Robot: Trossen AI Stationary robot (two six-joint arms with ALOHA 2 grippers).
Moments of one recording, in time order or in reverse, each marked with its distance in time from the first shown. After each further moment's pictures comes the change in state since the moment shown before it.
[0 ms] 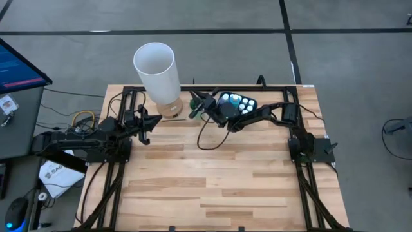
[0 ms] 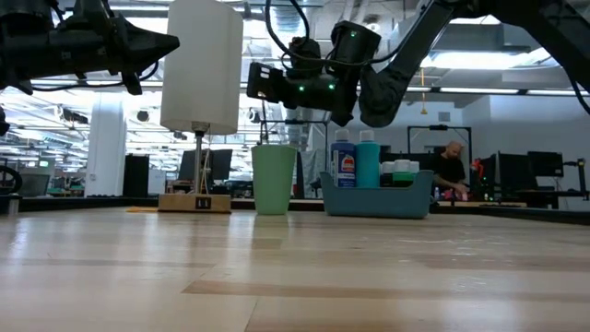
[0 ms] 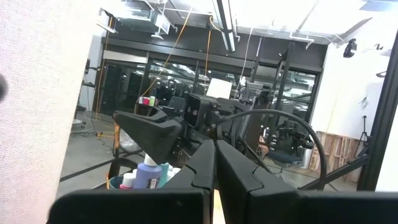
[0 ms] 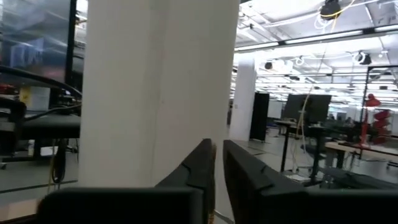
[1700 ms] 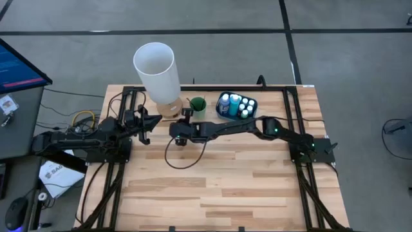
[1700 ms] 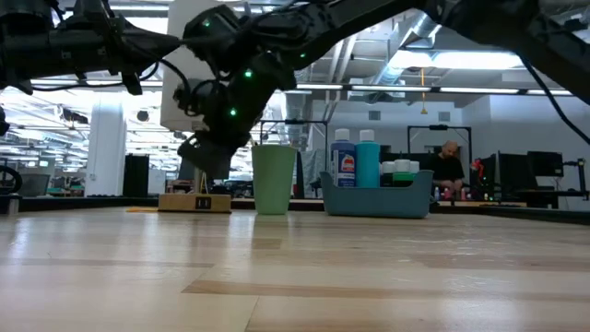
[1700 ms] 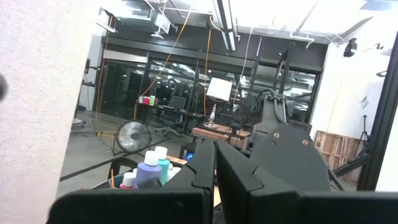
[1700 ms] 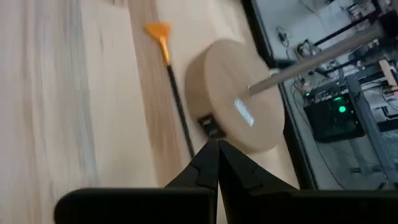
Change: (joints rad) left arm 0.000 0.002 0.000 0.000 0.000 0.000; right arm 0.191 0.292 0.821 -1.675 0.193 -0.019
